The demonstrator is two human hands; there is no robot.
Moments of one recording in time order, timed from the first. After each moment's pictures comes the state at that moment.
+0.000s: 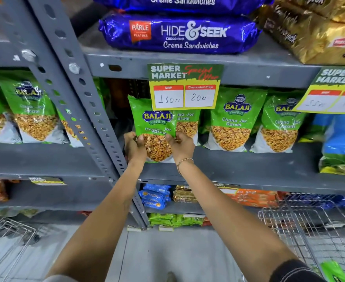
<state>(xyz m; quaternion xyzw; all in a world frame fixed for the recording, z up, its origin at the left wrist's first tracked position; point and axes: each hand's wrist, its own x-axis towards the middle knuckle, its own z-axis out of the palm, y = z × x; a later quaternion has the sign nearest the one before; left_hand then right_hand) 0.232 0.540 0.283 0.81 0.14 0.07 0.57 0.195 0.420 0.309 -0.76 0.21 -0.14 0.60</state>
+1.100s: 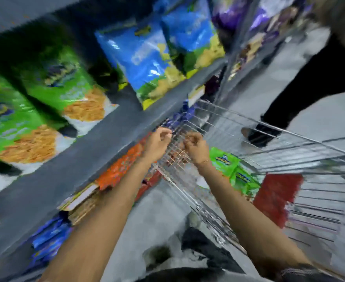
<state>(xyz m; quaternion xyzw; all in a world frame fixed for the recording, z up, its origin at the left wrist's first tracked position) 0.002 0.115 0.244 0.75 -0.42 -0.32 0.39 -0.126 0.057 0.213 -0.59 0.55 -0.27 0.53</state>
